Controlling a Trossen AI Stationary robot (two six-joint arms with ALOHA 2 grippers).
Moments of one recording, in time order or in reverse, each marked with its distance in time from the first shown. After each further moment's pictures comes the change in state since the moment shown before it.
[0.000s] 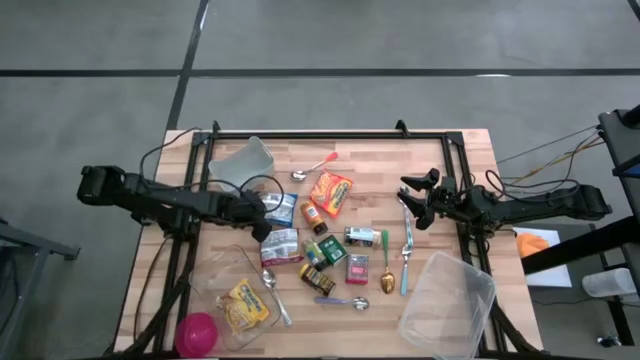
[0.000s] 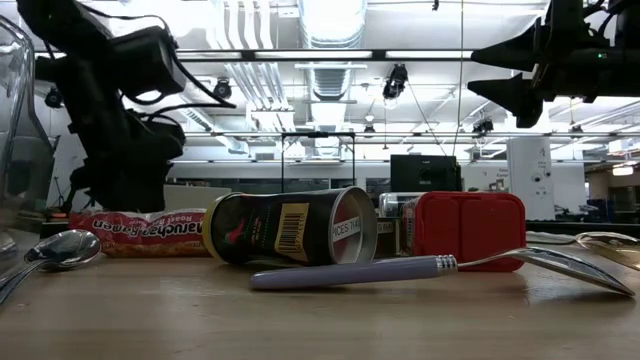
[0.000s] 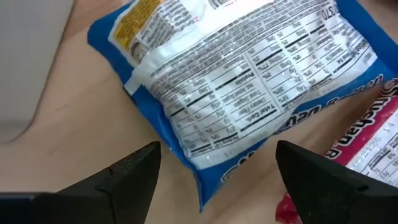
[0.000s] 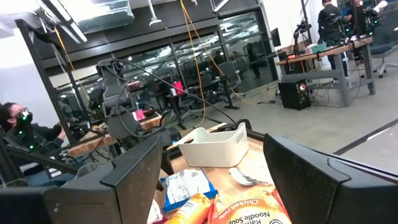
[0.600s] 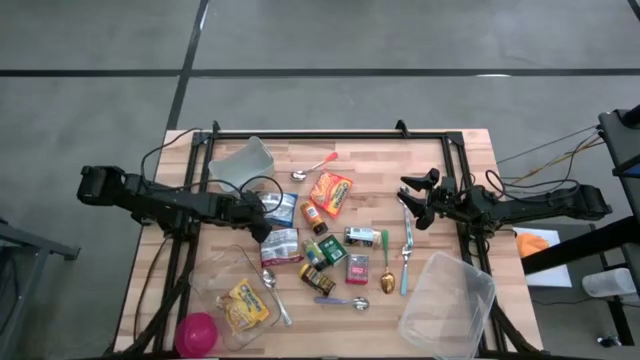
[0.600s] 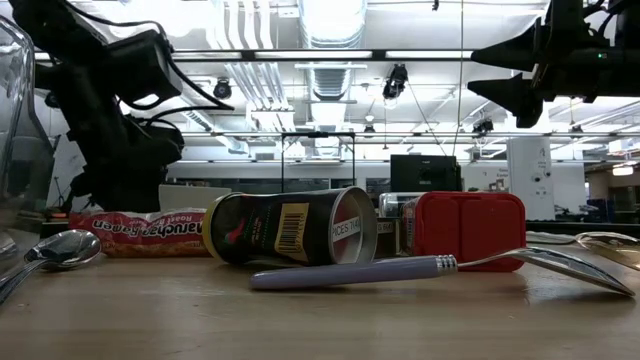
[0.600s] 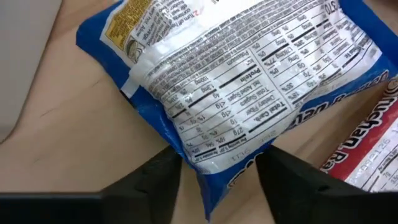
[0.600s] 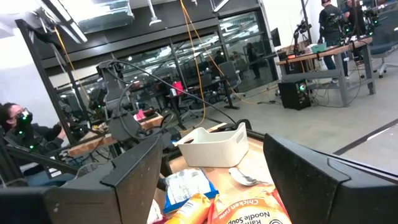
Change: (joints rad) left arm 0.001 0.000 -0.038 0.069 -0.006 0.015; right arm 0.000 0.000 0.000 0.000 0.000 0.000
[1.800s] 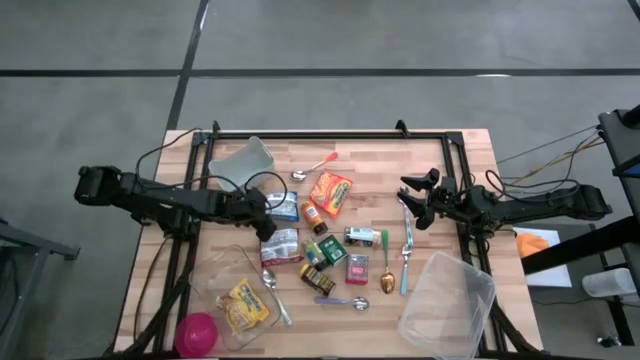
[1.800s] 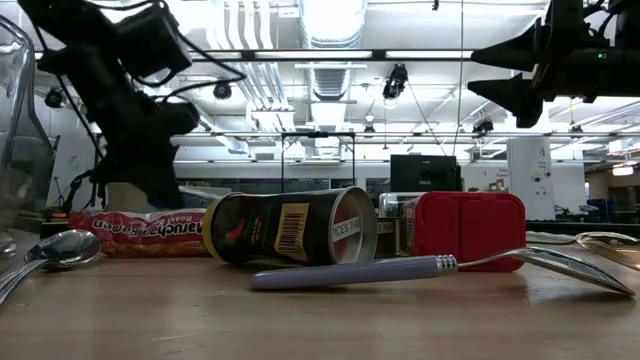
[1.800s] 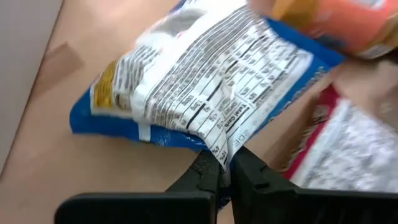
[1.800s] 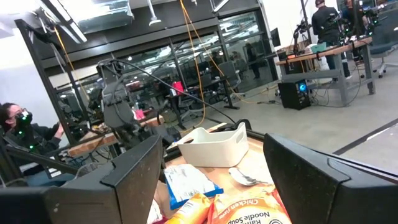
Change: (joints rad) left arm -0.005 -0.033 0.075 0.018 -0.004 0.101; right arm 0.000 0.000 0.000 -0.001 0.000 0.000
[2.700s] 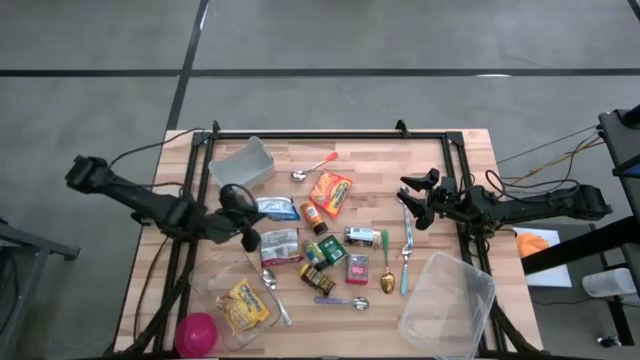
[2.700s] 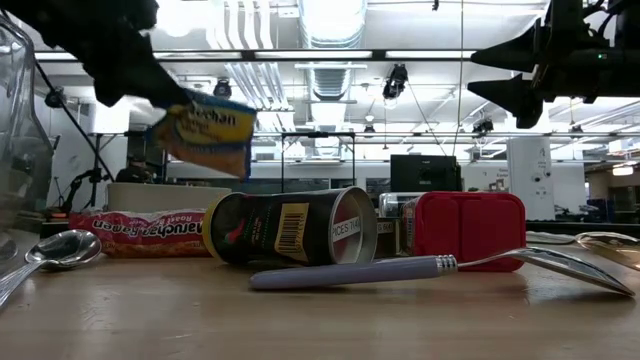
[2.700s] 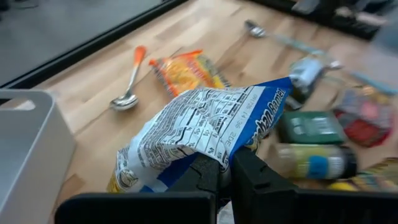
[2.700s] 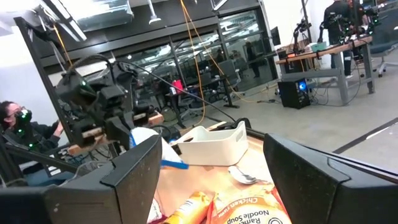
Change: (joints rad) left arm -0.369 -0.317 0.055 -0.015 -0.427 0.113; right arm 0.000 0.000 0.000 -0.006 0.000 0.000
